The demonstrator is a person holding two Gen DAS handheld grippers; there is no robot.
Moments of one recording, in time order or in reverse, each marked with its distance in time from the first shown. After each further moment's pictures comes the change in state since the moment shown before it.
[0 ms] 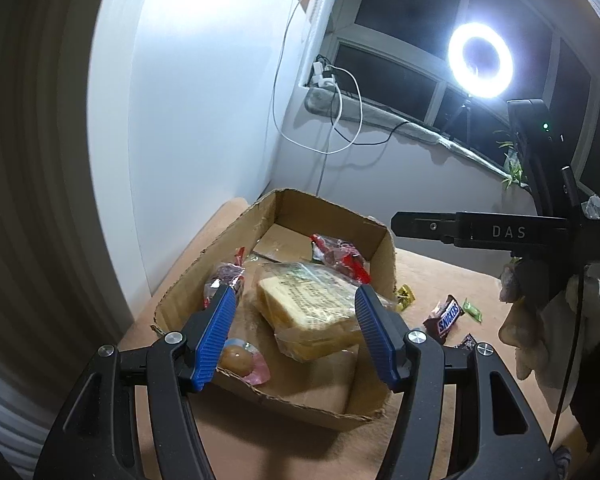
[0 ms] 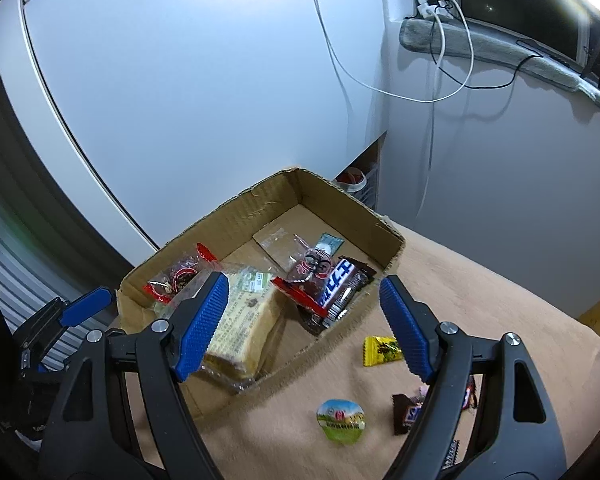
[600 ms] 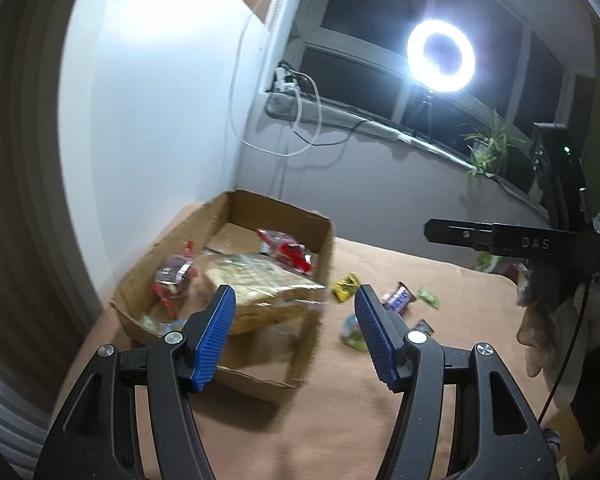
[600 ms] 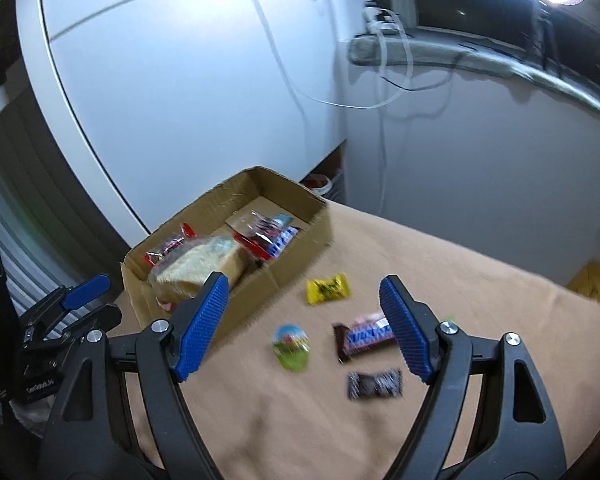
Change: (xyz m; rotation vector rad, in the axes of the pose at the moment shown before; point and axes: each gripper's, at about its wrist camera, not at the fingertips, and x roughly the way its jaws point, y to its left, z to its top) left arm -0.028 -0.043 -0.013 0.051 -0.011 -0.093; right arm -0.089 -0.044 -0.060 0.094 -0.083 -0.055
